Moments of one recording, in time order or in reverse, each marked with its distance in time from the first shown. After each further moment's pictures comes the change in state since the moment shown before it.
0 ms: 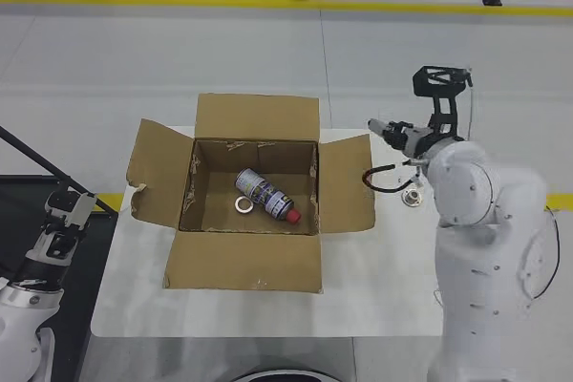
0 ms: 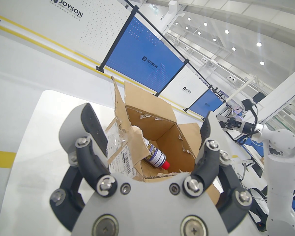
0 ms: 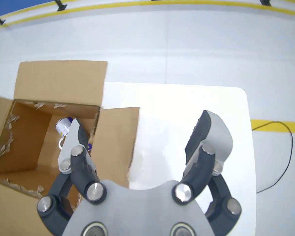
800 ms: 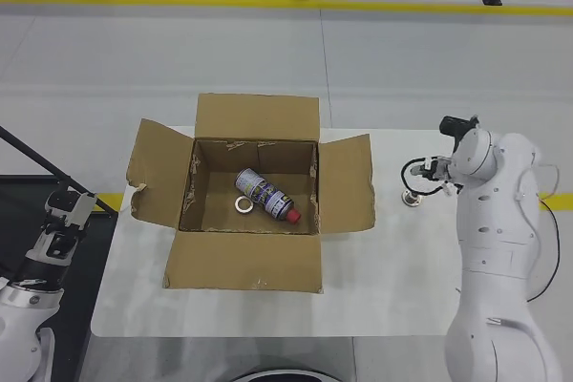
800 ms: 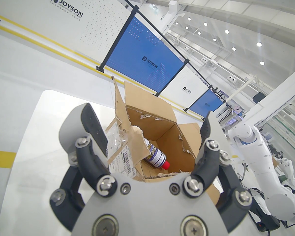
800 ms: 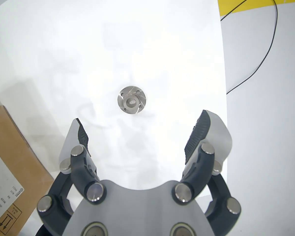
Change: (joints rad) left arm 0.000 0.000 0.000 0.000 0.000 0.000 0.000; right arm 0.221 0.051 0.140 0.686 -0.167 -0.022 0.217
